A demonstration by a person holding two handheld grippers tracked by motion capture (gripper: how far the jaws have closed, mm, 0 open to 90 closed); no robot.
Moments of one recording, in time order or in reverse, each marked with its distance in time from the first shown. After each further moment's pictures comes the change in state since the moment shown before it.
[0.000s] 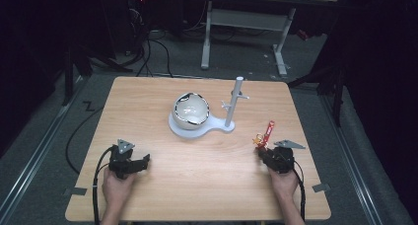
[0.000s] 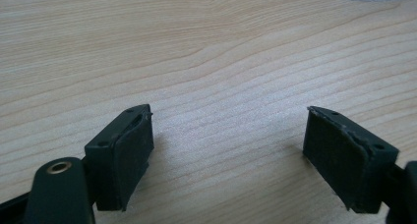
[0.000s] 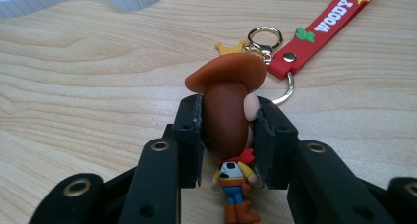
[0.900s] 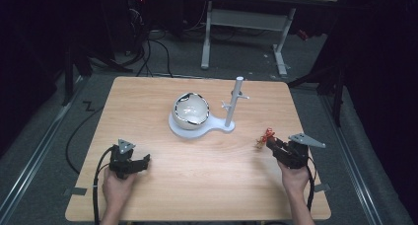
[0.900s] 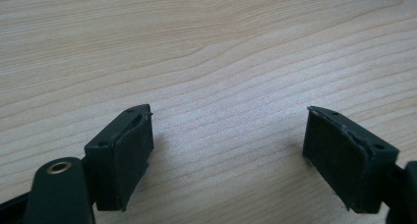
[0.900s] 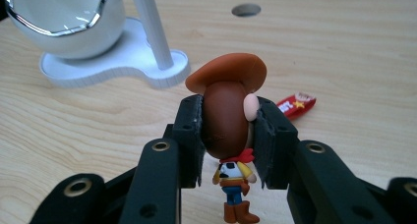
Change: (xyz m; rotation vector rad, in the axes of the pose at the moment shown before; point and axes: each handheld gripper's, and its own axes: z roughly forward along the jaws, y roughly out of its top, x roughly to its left) left arm -0.001 0.000 0.000 0.003 0.009 0.008; right arm -0.001 0.032 -0.054 -0.180 0.041 -0.022
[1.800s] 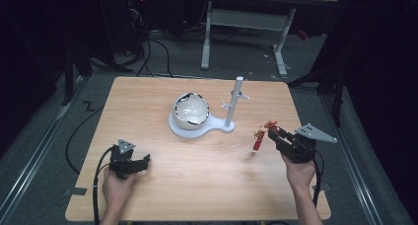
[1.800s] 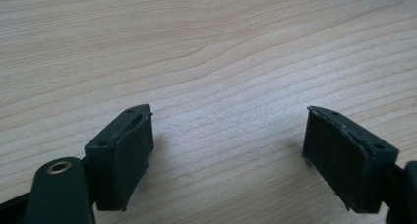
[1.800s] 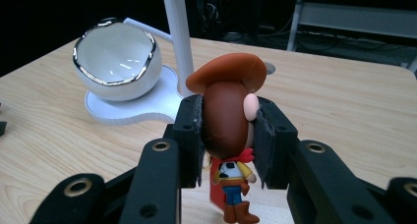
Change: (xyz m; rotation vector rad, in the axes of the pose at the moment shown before) left arm 0.000 0.000 0.000 0.001 0.001 0.001; right arm 0.018 0.042 -0.031 -0.108 0.051 -0.079
